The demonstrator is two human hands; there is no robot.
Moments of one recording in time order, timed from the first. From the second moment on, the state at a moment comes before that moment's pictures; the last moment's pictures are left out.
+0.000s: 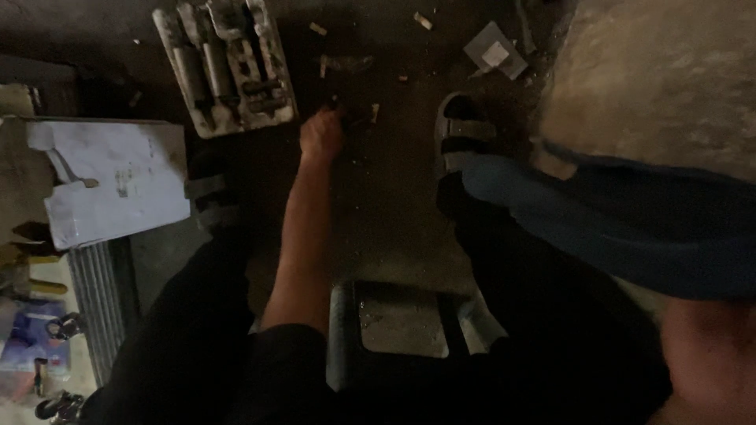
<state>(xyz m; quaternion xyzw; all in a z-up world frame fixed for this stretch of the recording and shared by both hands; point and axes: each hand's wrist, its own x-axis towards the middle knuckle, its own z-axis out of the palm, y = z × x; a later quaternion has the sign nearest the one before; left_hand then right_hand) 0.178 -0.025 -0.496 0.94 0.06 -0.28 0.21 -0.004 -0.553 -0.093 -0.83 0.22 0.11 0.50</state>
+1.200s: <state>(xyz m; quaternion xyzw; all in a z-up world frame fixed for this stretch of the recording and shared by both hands) 0.194 -0.057 -0.143 0.75 -0.18 -0.07 0.64 0.105 -0.381 -0.044 -0.37 0.04 0.08 0.92</state>
